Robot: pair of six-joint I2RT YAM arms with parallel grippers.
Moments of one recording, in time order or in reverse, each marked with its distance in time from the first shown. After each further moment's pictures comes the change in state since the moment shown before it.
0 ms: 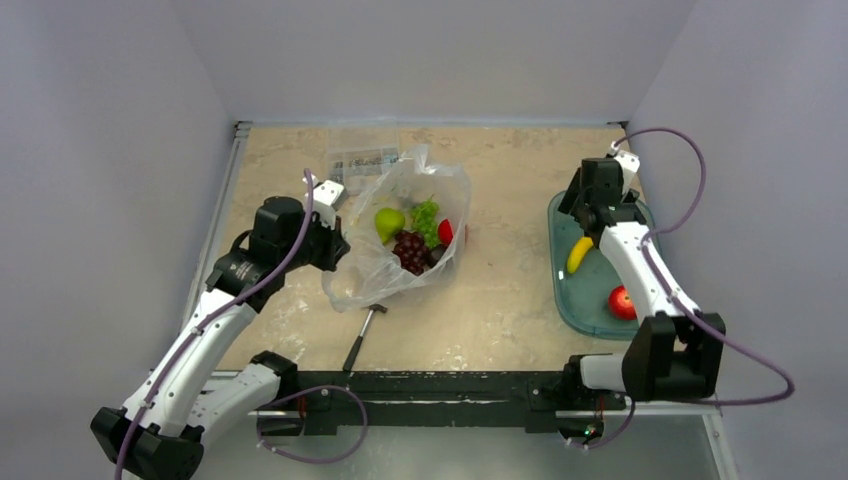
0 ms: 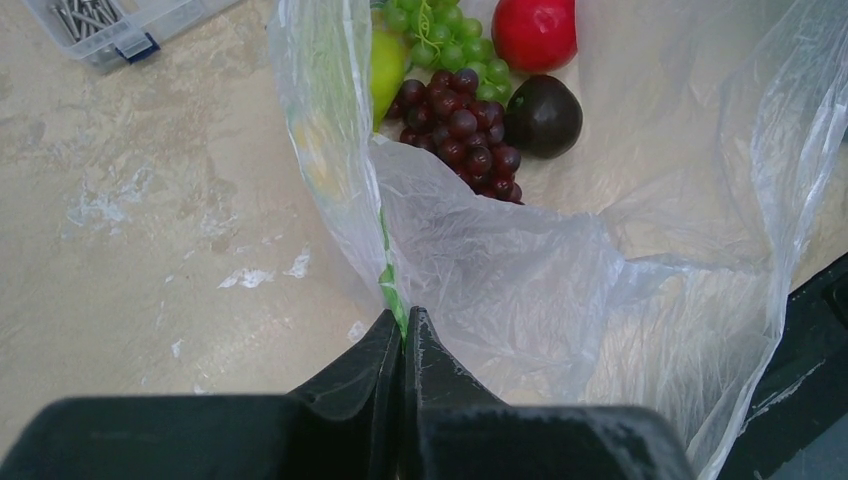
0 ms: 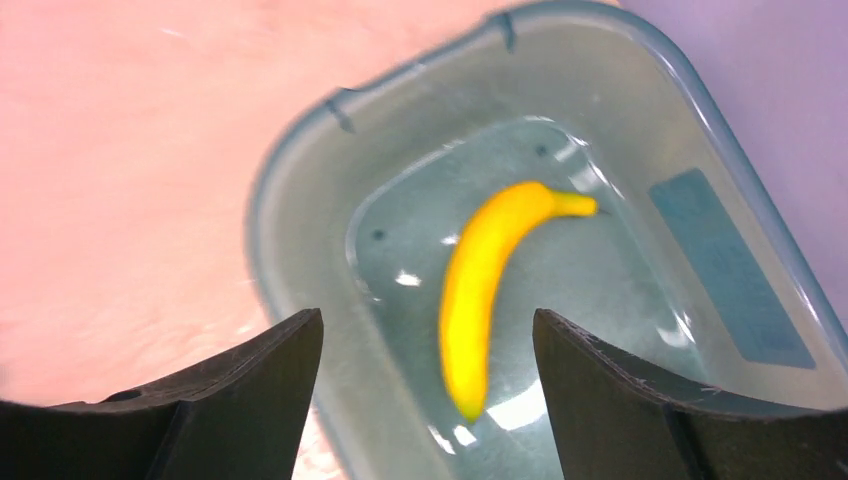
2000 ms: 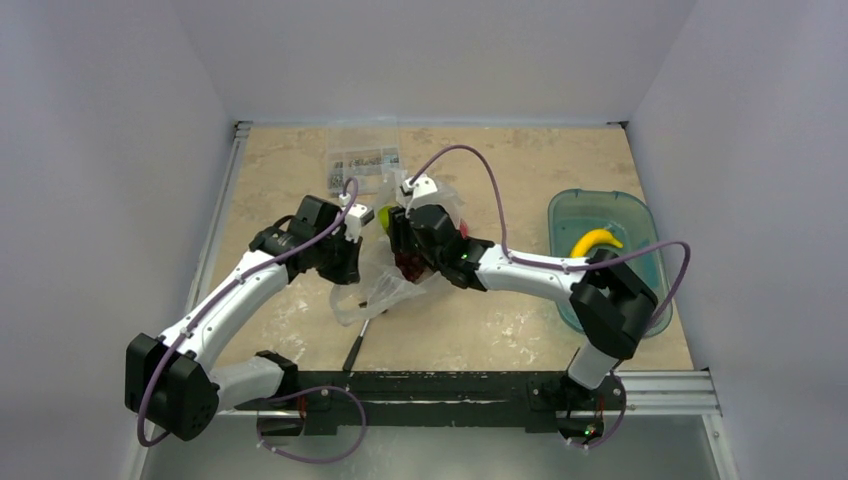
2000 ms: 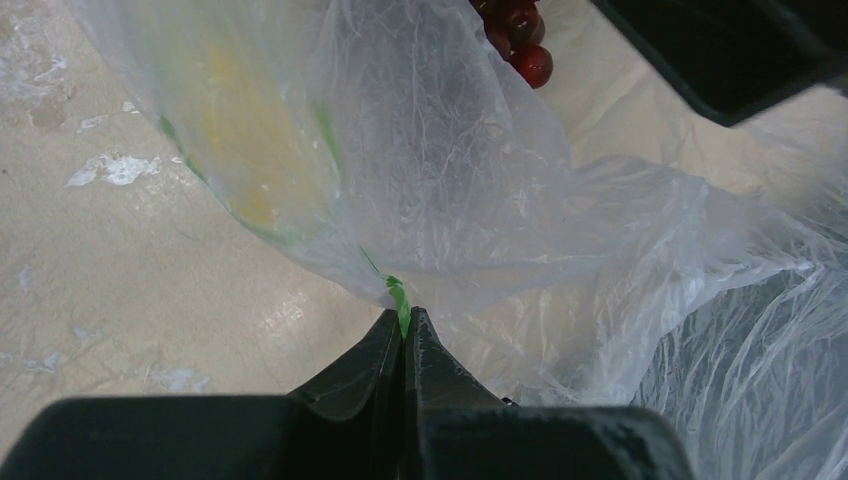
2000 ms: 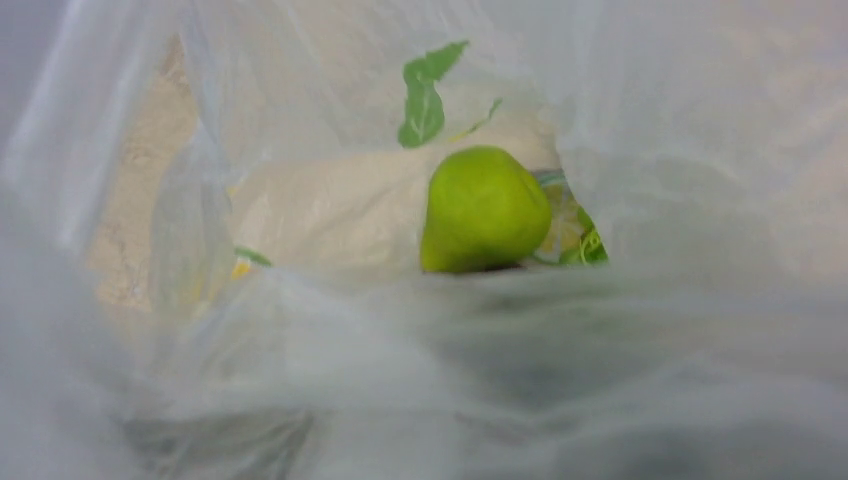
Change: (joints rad) left arm -0.027 0.281 -0.016 -0.131 0.066 0.001; right arm 0.902 0.280 0.005 0.694 -0.146 -0.035
